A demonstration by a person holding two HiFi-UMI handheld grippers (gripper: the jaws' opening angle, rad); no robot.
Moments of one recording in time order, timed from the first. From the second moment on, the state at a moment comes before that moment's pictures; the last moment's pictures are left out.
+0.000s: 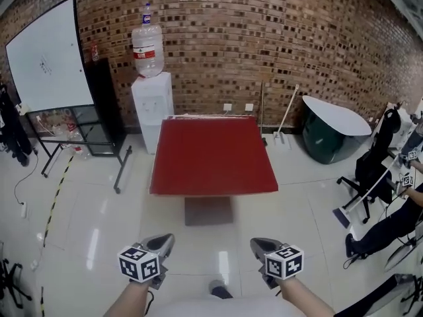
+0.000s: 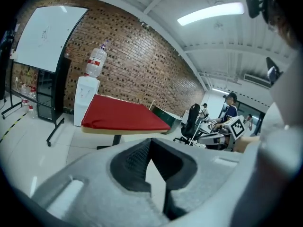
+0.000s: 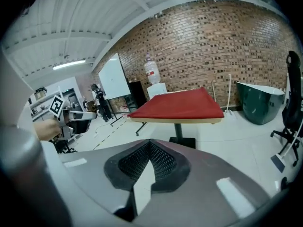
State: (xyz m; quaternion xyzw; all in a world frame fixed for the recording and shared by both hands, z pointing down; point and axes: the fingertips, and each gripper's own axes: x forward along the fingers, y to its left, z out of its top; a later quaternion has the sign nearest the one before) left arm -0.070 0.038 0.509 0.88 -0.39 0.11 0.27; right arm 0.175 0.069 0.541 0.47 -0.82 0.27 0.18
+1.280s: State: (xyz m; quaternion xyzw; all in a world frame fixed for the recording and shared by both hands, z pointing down) left arm -0.045 0.426 0.416 0.95 -0.20 0.06 0.25; right arm 0.041 0.432 0.432 0.37 -0.89 0.25 0.09
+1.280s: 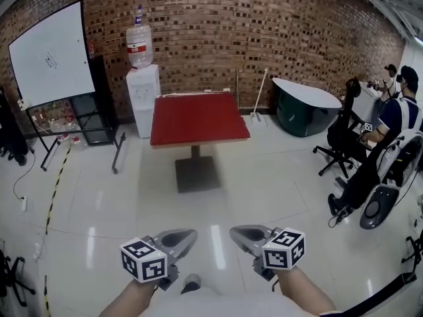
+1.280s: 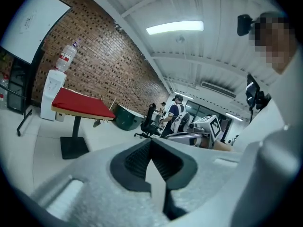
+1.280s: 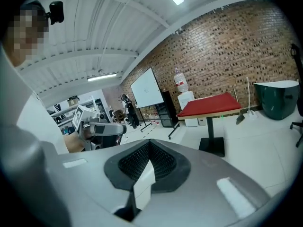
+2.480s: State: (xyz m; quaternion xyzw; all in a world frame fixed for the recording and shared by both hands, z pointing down) left arm -0.032 0.497 0.396 0.95 -0.24 0.09 0.17; right arm 0.047 0.501 0.409 0.36 -0.91 0.20 0.09
